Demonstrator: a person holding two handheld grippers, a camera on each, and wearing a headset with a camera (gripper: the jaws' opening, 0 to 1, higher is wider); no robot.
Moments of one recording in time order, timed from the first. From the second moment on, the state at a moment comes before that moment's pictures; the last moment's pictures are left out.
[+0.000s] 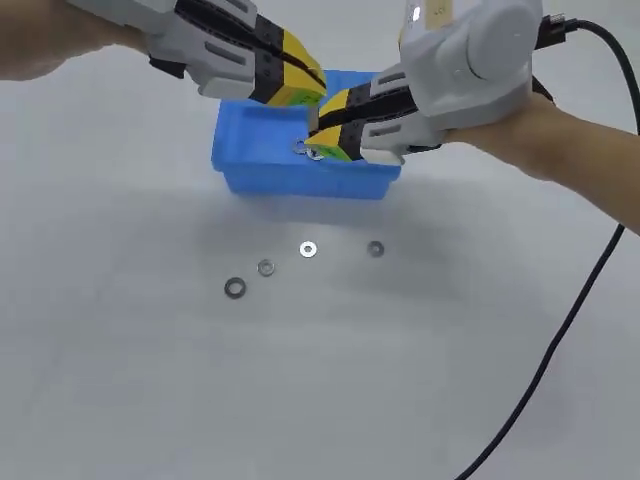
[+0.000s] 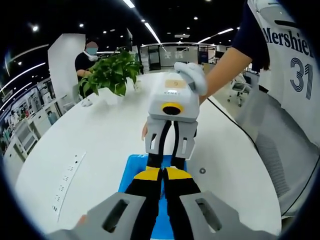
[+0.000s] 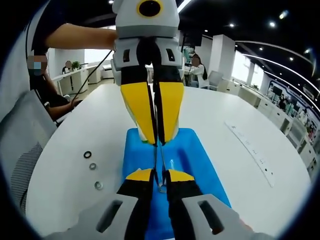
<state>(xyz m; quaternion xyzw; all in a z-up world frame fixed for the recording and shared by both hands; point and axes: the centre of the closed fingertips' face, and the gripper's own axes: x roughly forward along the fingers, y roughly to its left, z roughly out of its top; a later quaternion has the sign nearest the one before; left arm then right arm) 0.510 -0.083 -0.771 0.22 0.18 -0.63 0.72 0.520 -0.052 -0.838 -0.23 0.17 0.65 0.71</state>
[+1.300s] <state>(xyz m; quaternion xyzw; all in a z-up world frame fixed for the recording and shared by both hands) 0.407 -0.088 -0.752 0.21 0.15 -0.65 0.72 0.414 -0.061 -0.815 -0.25 0.15 0.66 0.69</state>
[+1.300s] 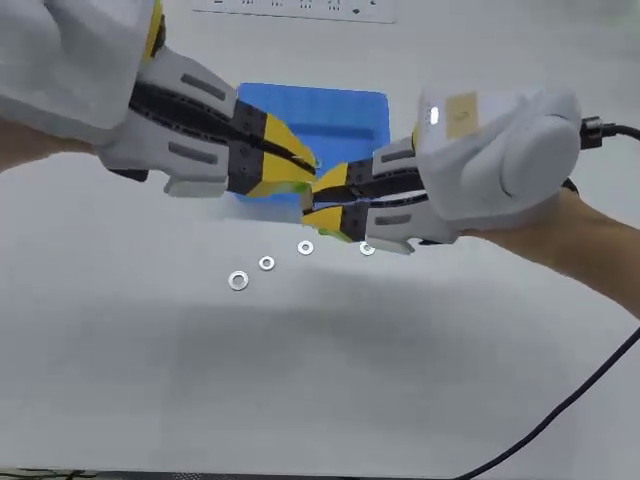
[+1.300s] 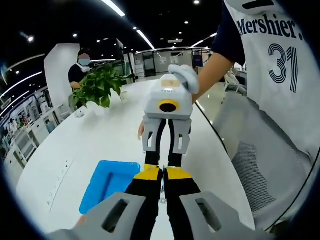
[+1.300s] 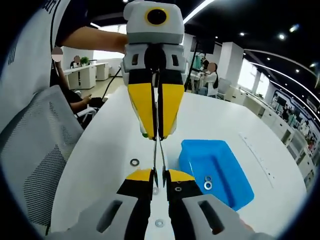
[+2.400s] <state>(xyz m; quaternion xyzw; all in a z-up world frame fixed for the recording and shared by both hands) 0.406 -0.085 -0.783 0.20 0.18 -0.65 0.71 0.410 -0.056 -0.846 -0.23 0.18 0.67 0.68</state>
